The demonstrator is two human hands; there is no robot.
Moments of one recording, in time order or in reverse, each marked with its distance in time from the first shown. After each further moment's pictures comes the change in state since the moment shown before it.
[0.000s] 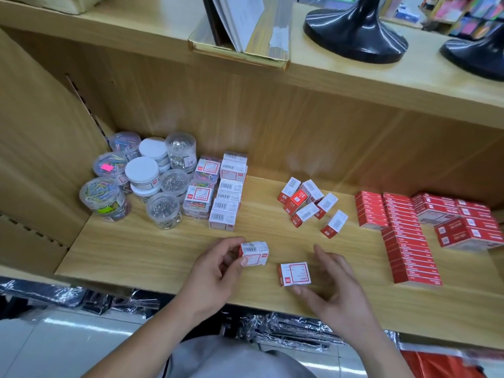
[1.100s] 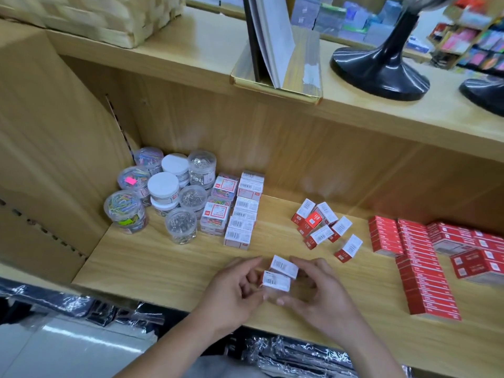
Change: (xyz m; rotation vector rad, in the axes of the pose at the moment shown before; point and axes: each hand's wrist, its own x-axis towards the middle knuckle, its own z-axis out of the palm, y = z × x) left_hand 0.003 0.013 0.003 0.032 -0.033 0.013; right_hand 0.049 -0.027 0.032 -0.106 -0.128 -0.033
